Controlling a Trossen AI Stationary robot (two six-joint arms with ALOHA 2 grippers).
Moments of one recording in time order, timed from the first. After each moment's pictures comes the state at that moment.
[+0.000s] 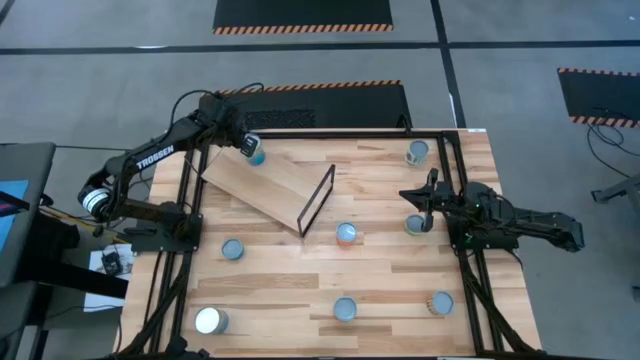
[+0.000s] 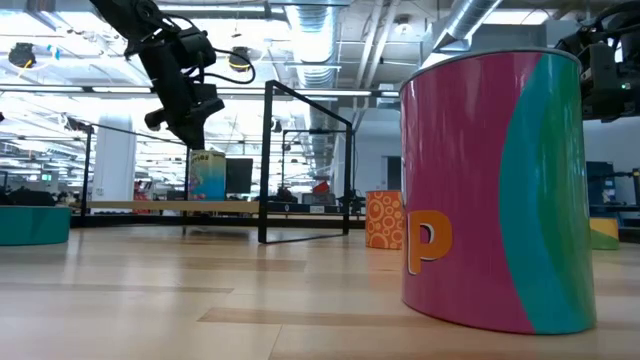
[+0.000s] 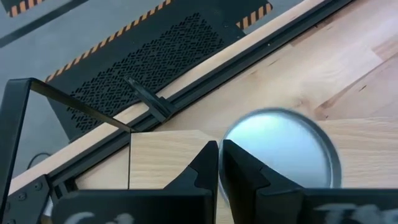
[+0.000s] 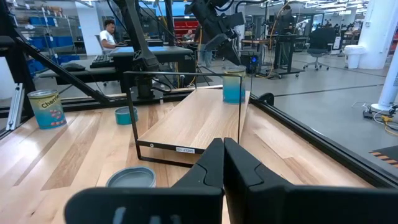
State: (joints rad) left arm 0.91 1.28 0.96 -0.59 -0.09 -0.05; right arm -0.22 0.02 0.01 0.02 0.03 0.03
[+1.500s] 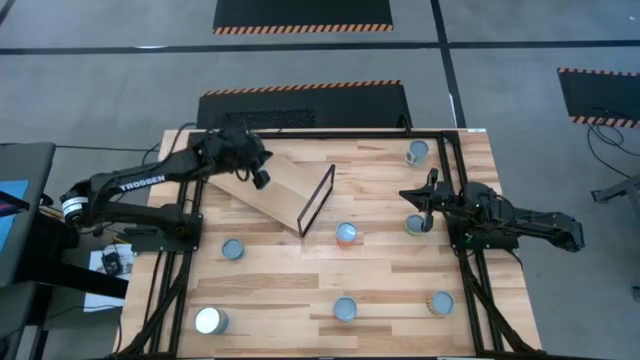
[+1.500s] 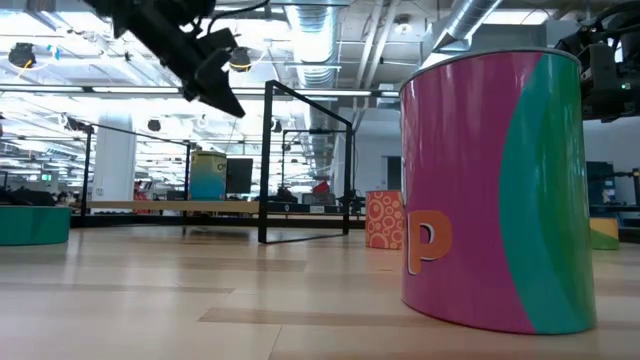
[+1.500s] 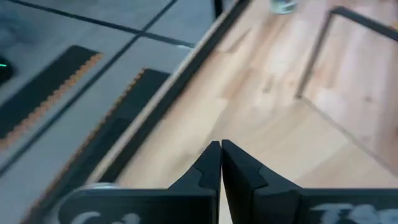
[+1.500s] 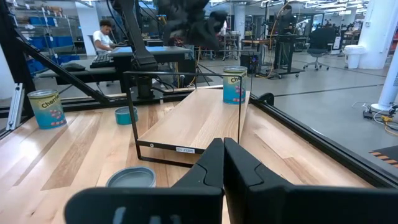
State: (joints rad) left arm 0.49 1.08 0.79 -0.29 -0.10 0.09; right arm -0.23 0.02 0.01 0.02 0.03 0.03
